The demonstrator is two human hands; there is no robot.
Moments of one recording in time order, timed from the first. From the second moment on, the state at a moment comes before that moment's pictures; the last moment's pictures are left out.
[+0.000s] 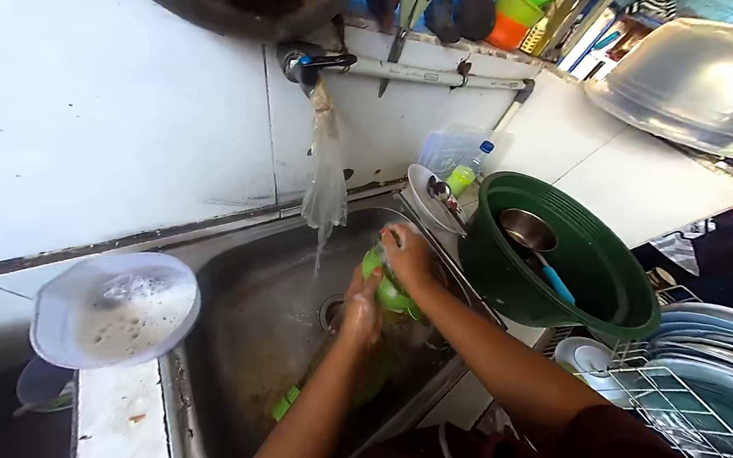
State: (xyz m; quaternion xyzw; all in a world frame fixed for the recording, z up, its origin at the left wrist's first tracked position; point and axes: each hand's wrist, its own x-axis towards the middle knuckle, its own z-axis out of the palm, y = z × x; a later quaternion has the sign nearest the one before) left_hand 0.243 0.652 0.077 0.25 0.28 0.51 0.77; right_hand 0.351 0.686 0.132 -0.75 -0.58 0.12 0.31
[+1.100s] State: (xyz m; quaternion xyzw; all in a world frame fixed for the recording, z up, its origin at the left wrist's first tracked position) left_hand 0.200 0.726 0.070 0.16 0.32 0.51 0.78; right_hand 0.333 0.686 0.119 -0.64 -0.73 0.11 0.20
